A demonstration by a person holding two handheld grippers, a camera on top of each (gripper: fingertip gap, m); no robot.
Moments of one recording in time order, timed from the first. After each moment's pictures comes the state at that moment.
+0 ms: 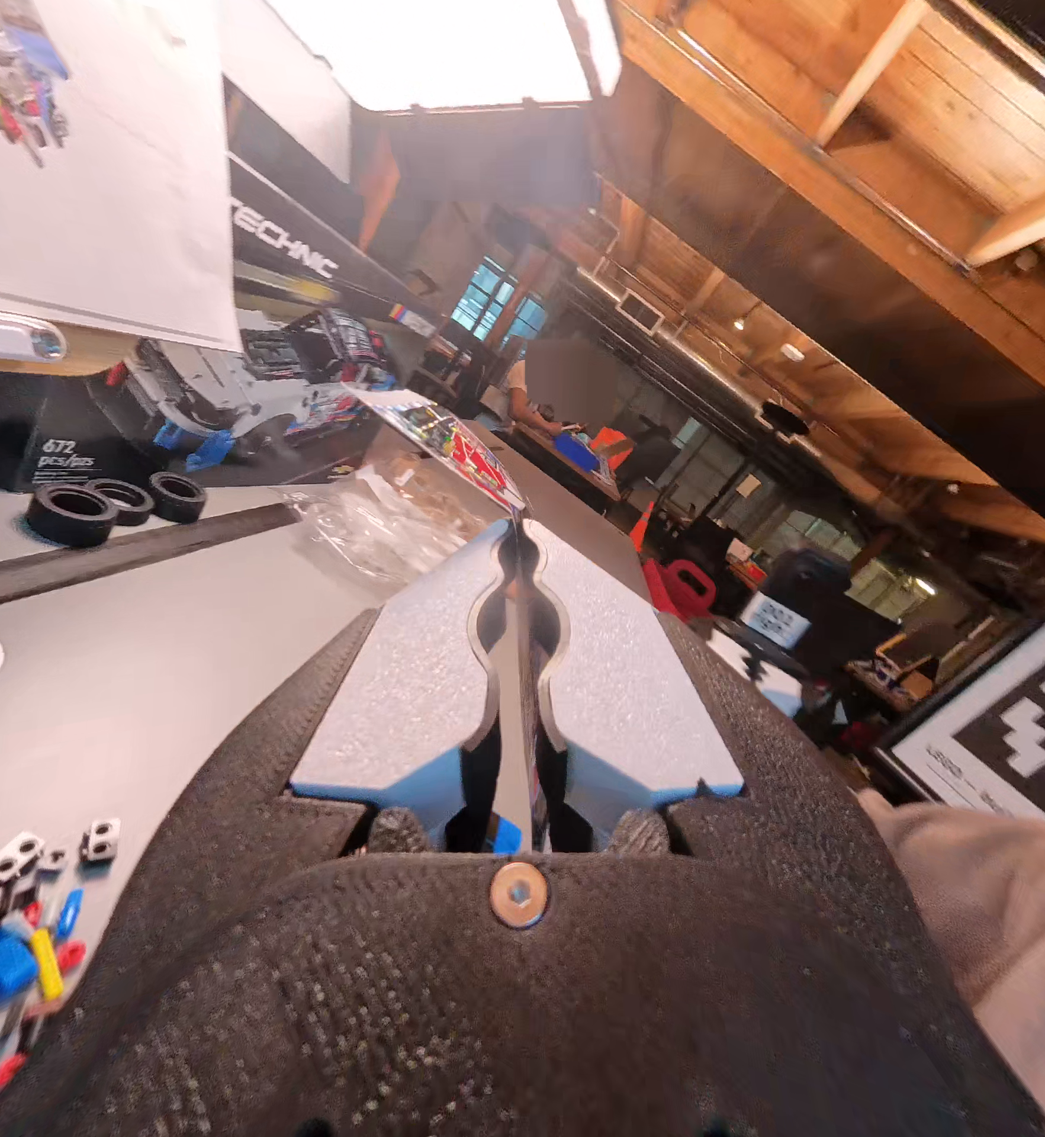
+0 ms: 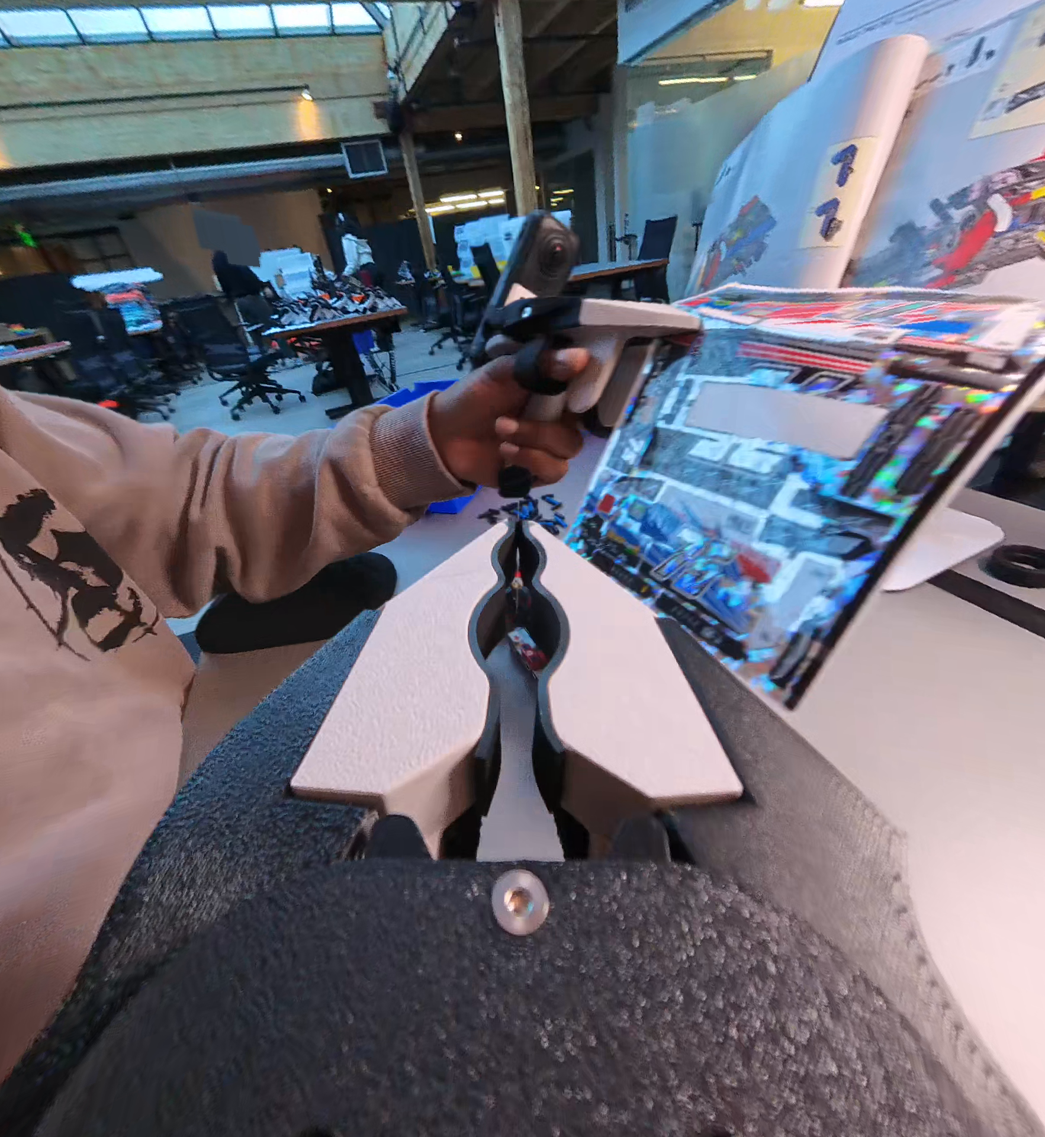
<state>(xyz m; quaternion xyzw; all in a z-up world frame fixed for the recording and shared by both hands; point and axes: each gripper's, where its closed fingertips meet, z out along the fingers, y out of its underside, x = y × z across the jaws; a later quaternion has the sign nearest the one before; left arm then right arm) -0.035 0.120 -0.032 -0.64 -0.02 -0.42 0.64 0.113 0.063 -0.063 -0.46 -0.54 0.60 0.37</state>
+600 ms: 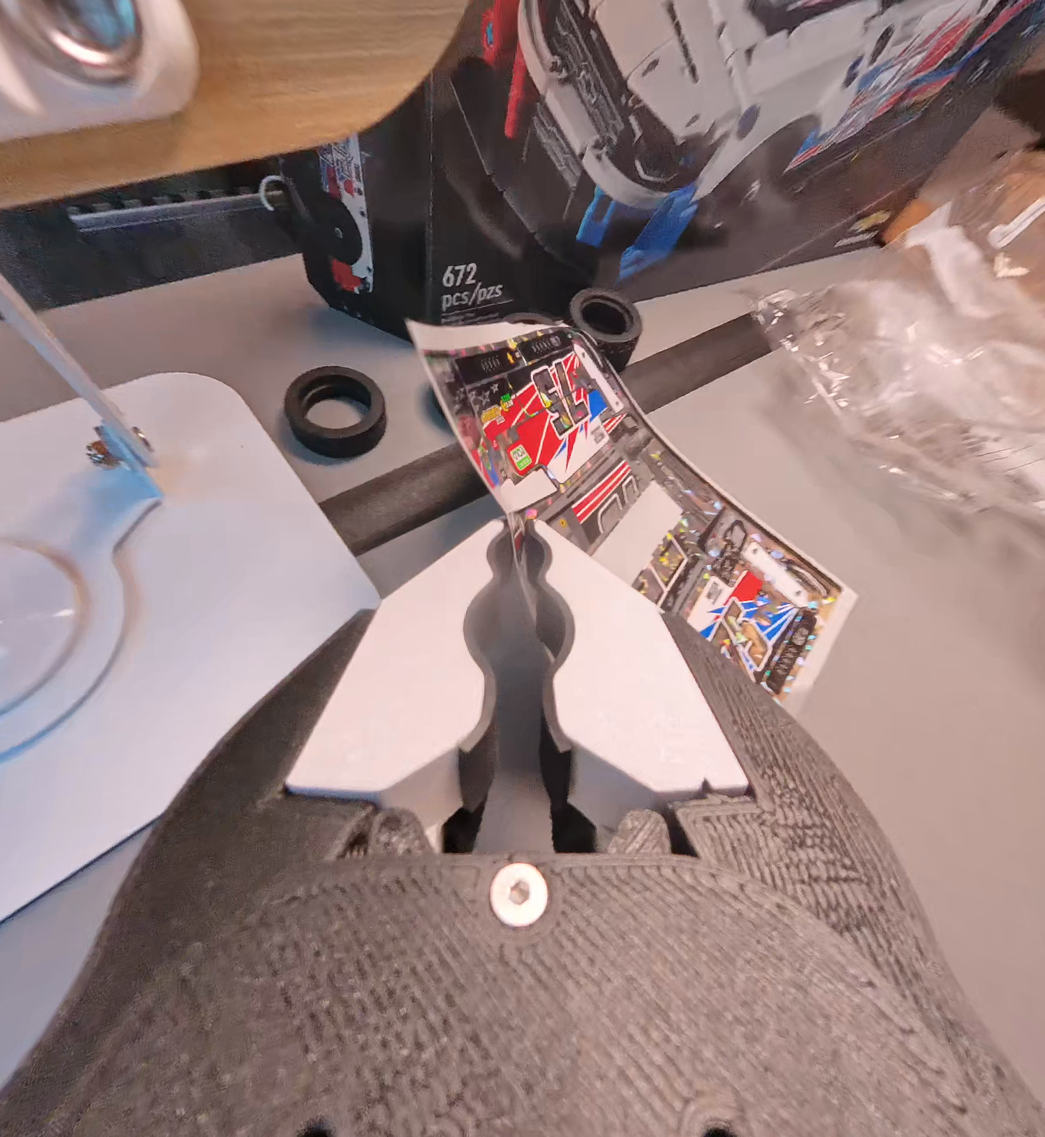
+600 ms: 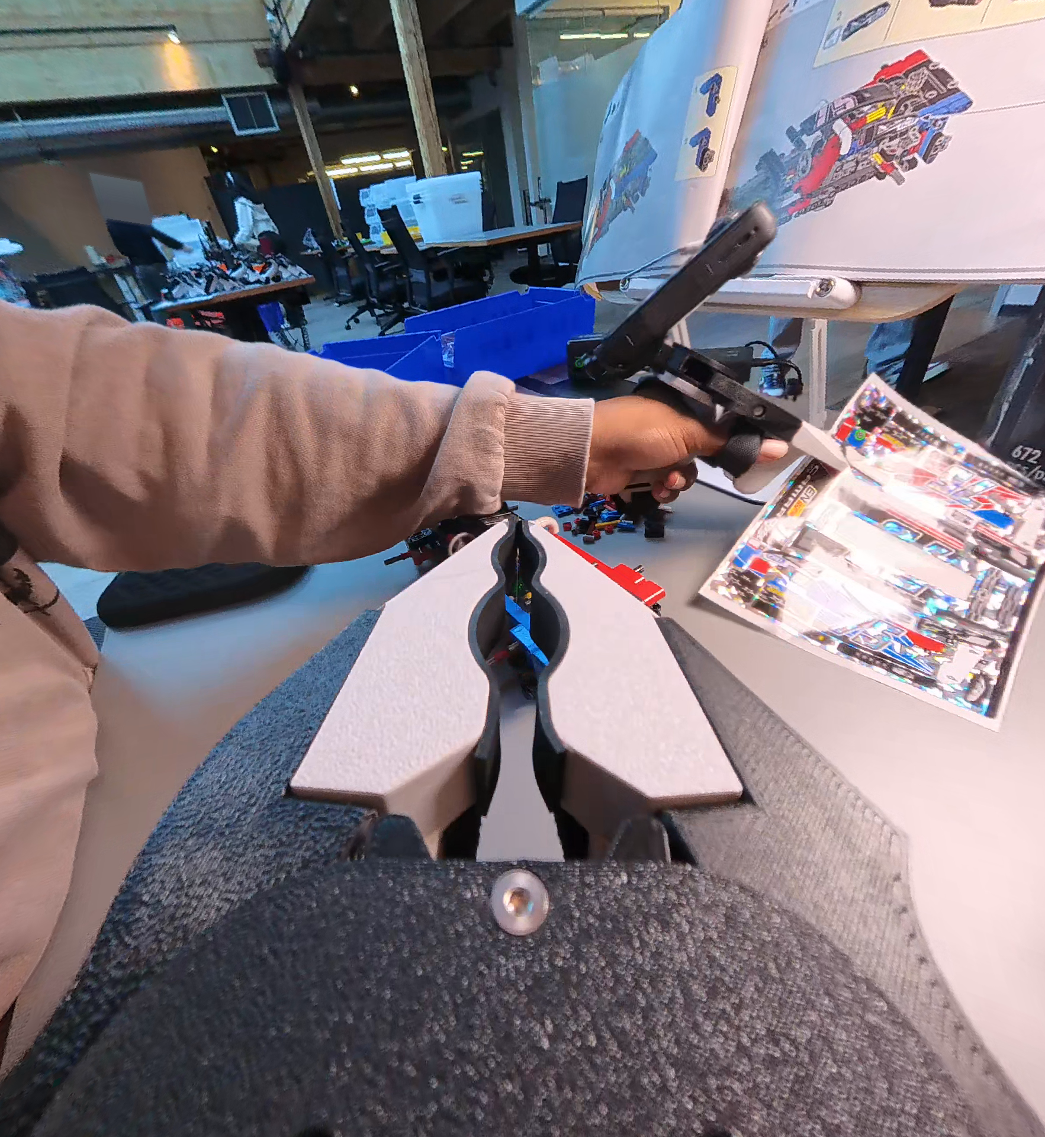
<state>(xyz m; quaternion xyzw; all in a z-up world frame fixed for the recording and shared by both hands) -0.085 0.298 -0.201 -0.87 -0.08 -0.07 0.49 0.134 0.105 -0.097 -0.51 -0.53 0.55 0.40</state>
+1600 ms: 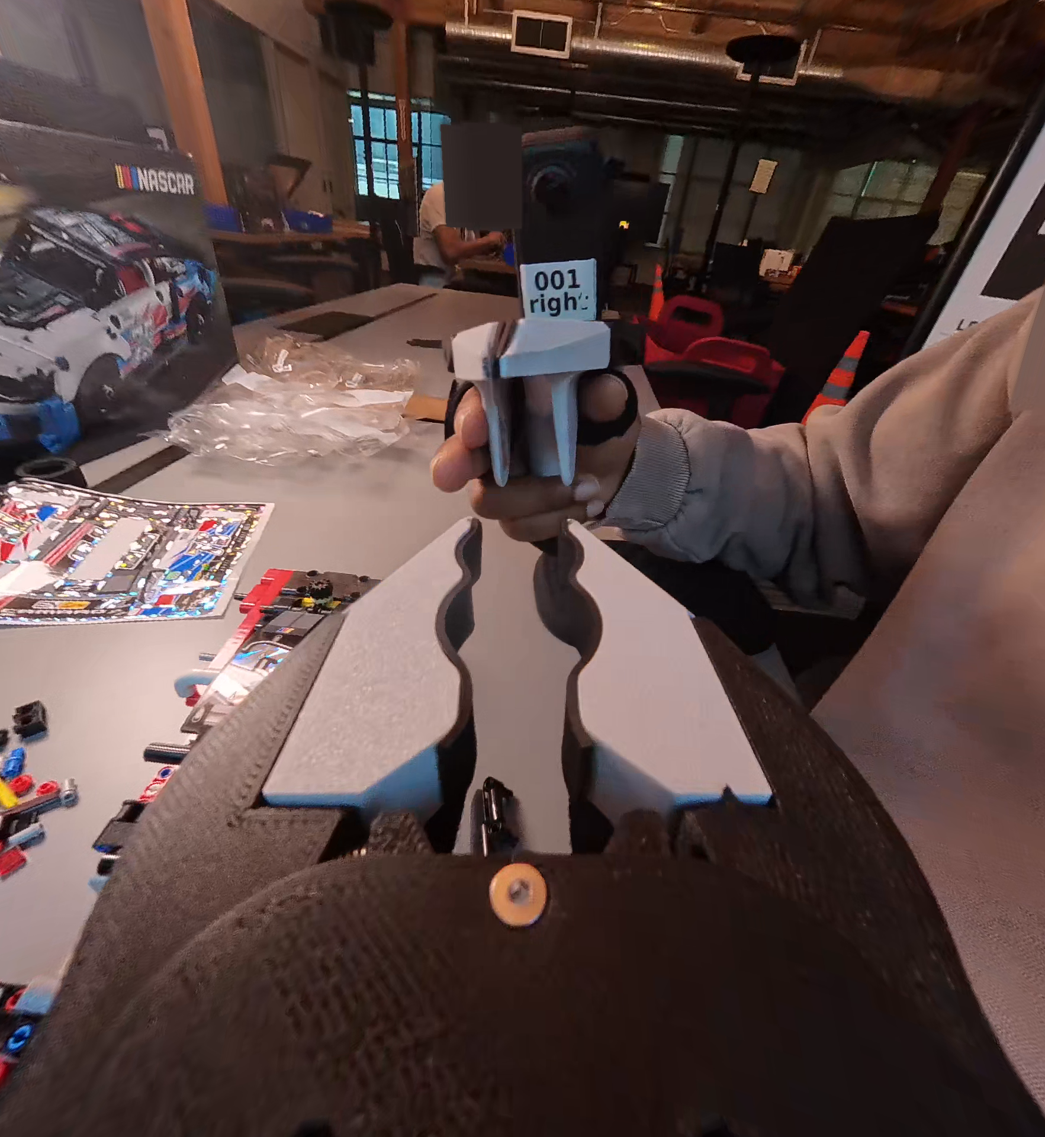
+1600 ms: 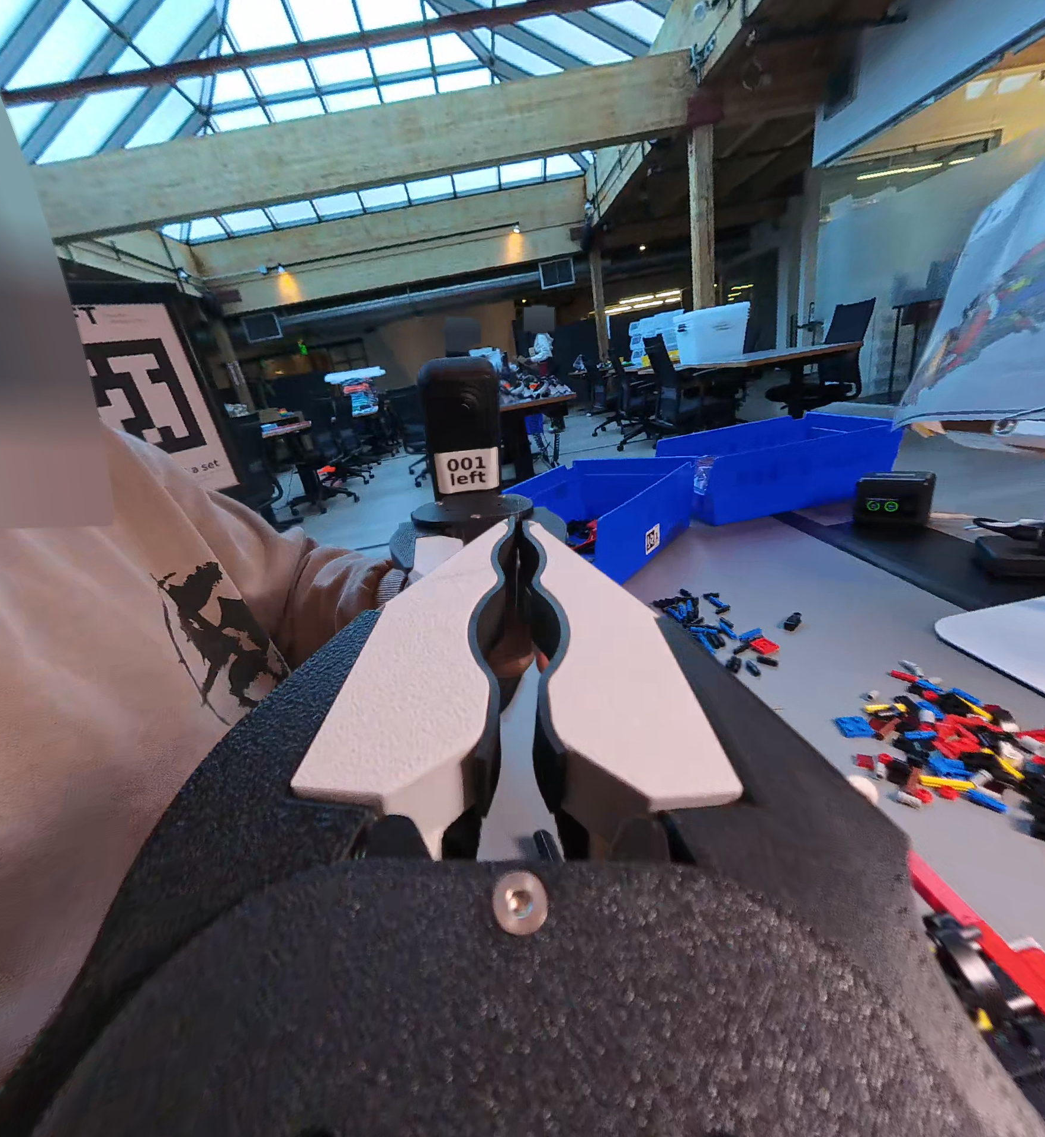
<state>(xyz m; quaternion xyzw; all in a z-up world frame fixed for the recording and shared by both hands) 0.073 -0.021 -0.096 -0.68 0.23 -0.29 0.63 0.060 -0.013 -0.049 -0.34 -0.53 0.71 0.30</state>
